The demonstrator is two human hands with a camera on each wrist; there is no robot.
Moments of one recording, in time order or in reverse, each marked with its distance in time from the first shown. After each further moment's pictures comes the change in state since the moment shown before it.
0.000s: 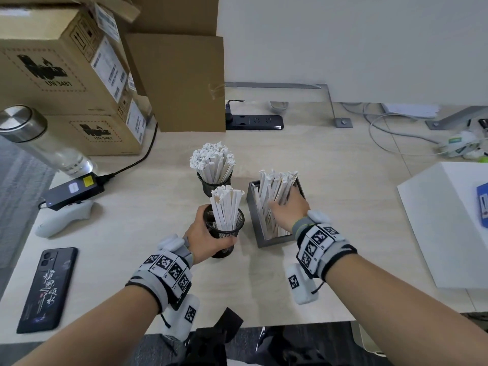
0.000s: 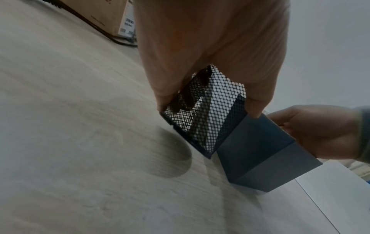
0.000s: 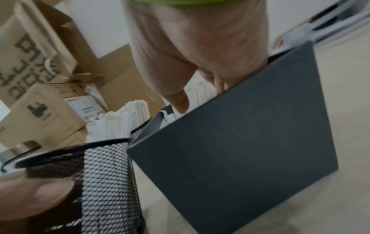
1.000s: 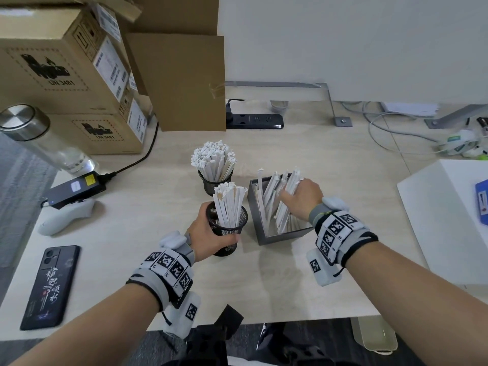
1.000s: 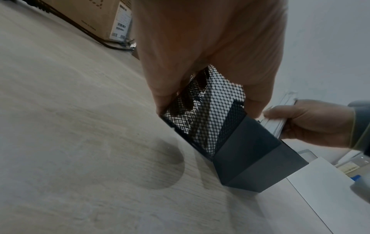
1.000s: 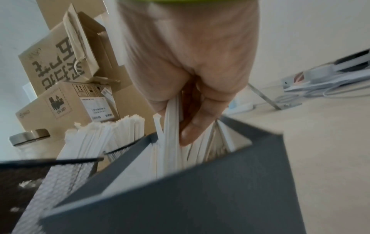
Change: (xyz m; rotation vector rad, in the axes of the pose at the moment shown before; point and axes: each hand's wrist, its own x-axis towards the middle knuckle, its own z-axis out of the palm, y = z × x) left_hand -0.004 0.005 -0.002 0.001 -0.031 0.013; right_hand -0.001 -0.015 -0.039 -0.229 0.005 -0.138
